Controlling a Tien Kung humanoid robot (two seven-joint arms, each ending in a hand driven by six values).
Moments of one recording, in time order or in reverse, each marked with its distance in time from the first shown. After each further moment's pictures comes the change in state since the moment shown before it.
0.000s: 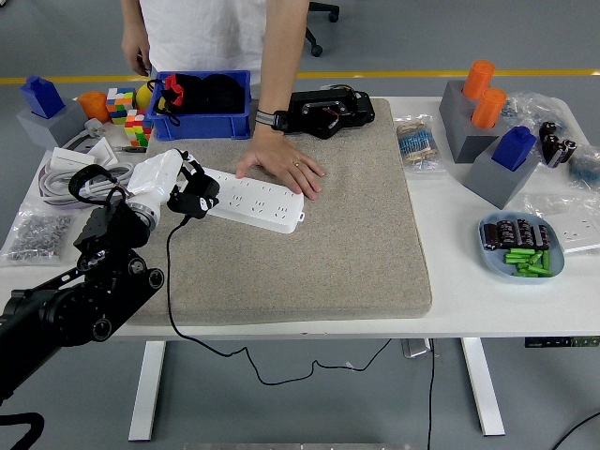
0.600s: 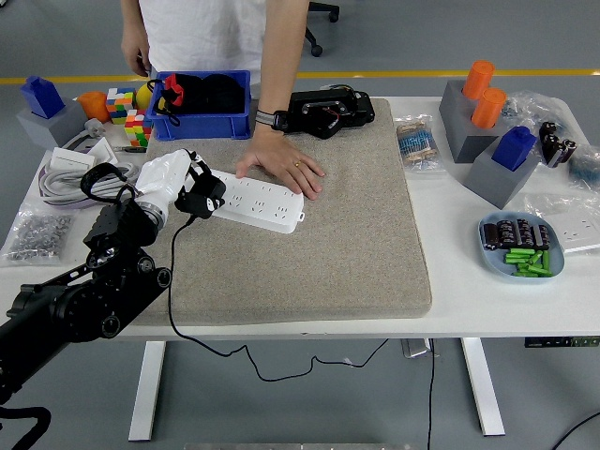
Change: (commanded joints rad) left arm -0.036 -0.021 0.040 0.046 0.003 0.005 0.000; right arm 0.001 -0.002 -0.006 0.000 0.003 0.000 0.000
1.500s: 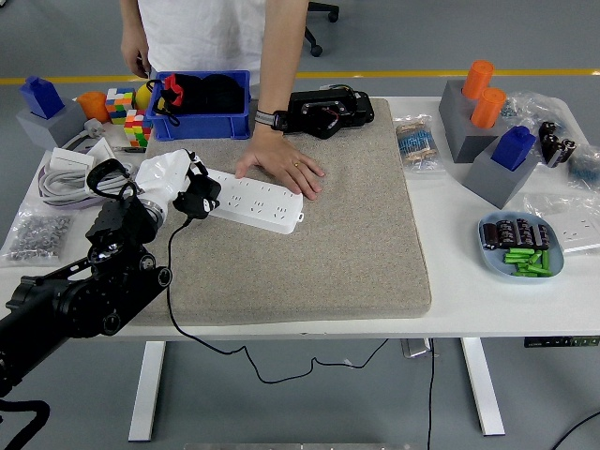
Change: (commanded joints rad) left arm -0.024 0.005 0.036 0.025 0.031 -0.022 0.035; right arm 0.000 -0.001 -0.001 0.001 0.000 0.000 0.001
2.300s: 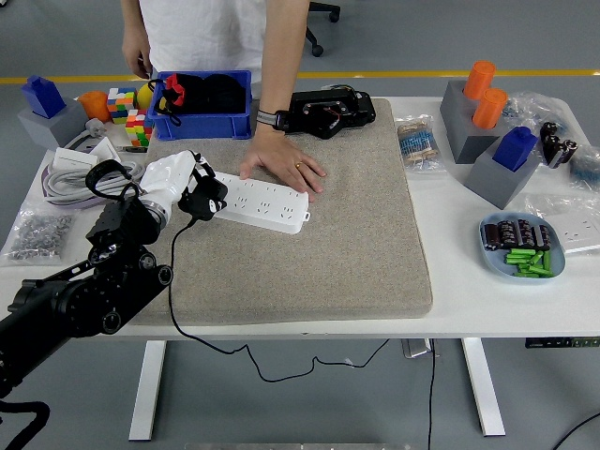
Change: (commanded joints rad) left arm 0.002 -0.002 -0.001 -0.013 -0.073 -0.004 -0.050; right arm -0.002 0.000 -0.004 -0.001 0.001 0.000 0.000
